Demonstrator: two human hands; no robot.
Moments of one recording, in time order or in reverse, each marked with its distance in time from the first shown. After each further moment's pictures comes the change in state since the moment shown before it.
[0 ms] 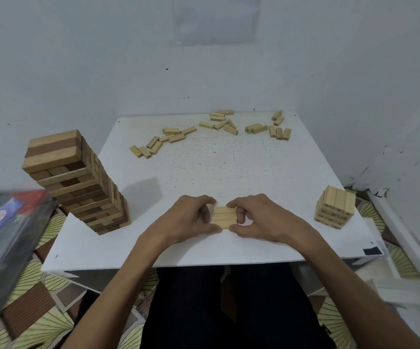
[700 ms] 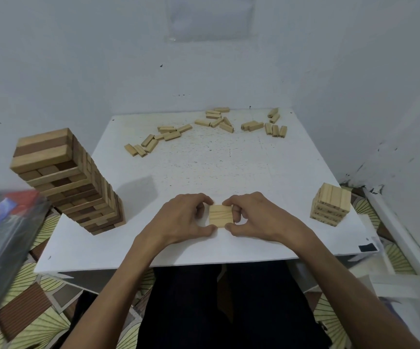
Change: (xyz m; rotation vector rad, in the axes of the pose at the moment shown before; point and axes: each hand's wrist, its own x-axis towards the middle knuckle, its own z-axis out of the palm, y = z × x) left_hand -0.002 0.000 0.003 0.164 0.071 0.001; right_hand -0.002 -0.005 0.000 0.023 0.021 0.020
